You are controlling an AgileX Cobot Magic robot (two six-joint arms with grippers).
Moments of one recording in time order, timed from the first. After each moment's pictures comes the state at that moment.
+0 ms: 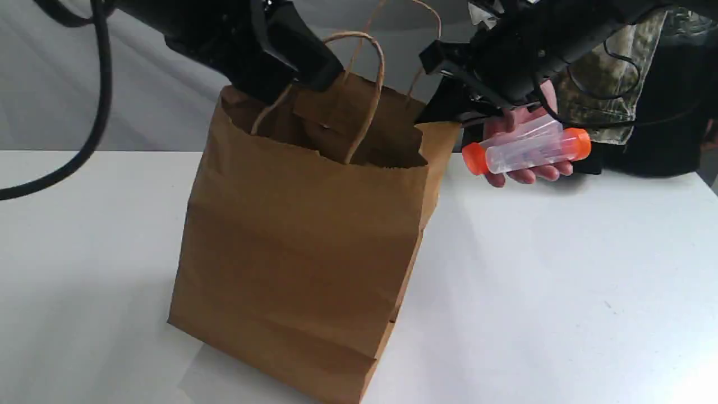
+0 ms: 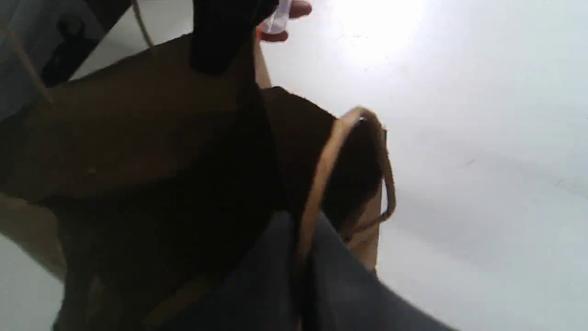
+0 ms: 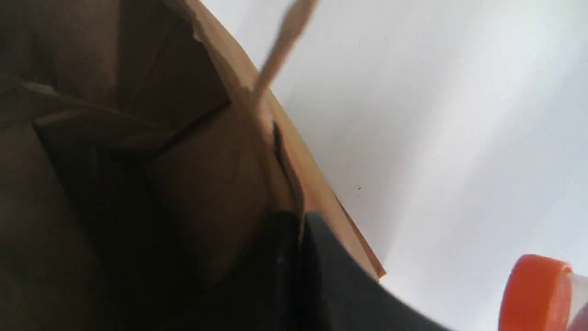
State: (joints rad) left arm -0.50 1.54 -1.63 -0.40 1.10 0.66; right arm 0.20 2.04 -1.92 0.65 1.22 -0.36
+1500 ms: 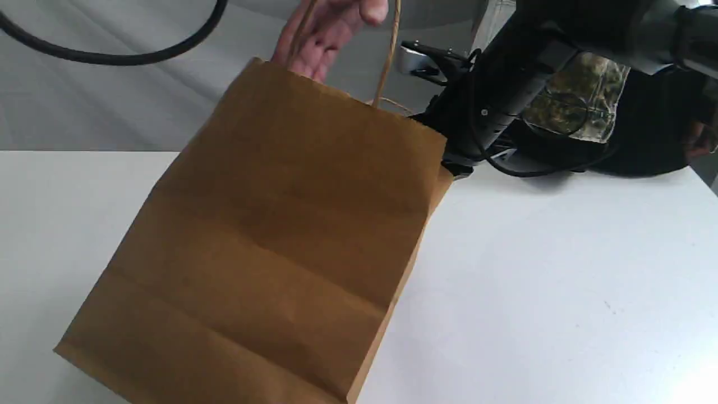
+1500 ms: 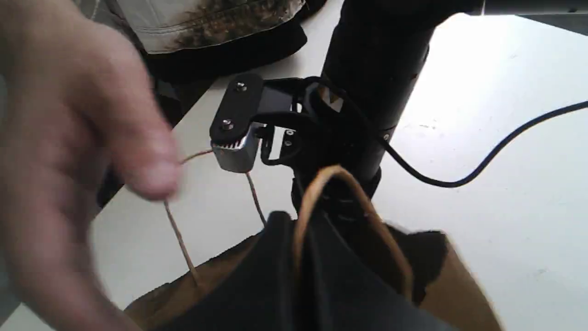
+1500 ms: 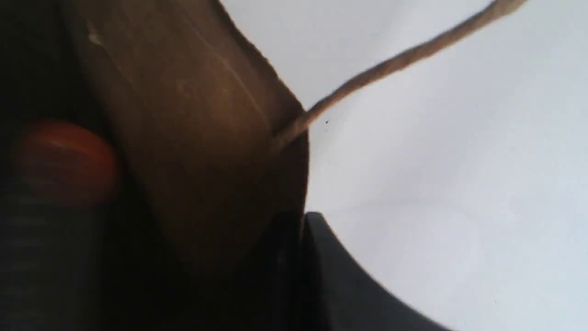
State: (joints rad) left arm -0.55 1.71 -1.96 -0.29 1.08 0.51; right arm 0.31 2.12 -1.92 0.45 1.22 -0.25
